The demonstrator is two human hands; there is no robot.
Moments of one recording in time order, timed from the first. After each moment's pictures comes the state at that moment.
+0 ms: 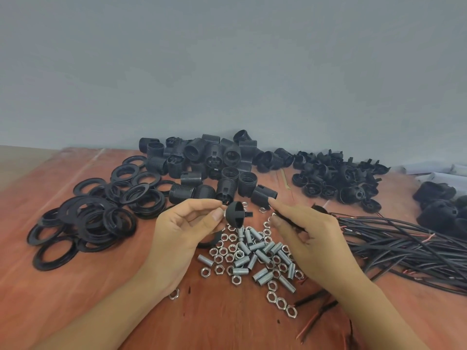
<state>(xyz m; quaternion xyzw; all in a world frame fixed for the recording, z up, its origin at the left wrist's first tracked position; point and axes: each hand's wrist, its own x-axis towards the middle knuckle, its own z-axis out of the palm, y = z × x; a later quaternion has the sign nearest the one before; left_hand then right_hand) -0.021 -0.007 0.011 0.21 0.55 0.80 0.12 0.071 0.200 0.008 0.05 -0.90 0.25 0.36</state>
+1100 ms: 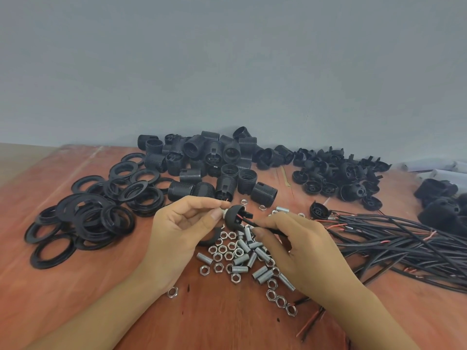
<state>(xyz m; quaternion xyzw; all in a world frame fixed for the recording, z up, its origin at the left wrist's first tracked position) -0.021 -0.007 0.011 0.27 0.57 0.77 0.07 0.079 0.175 0.014 0.05 -0.92 0.24 0.30</state>
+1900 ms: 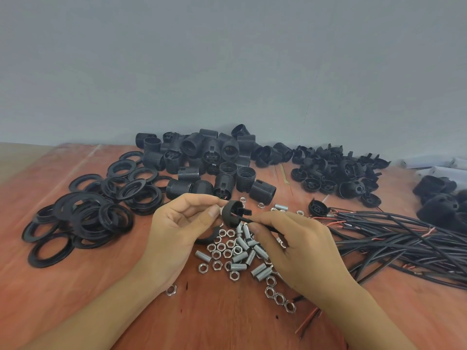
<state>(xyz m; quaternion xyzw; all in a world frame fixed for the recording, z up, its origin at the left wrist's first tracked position) -0.019 -0.006 0.012 0.24 0.55 0.79 0.11 0.078 0.167 0.018 0.07 -0.90 0.21 0.37</state>
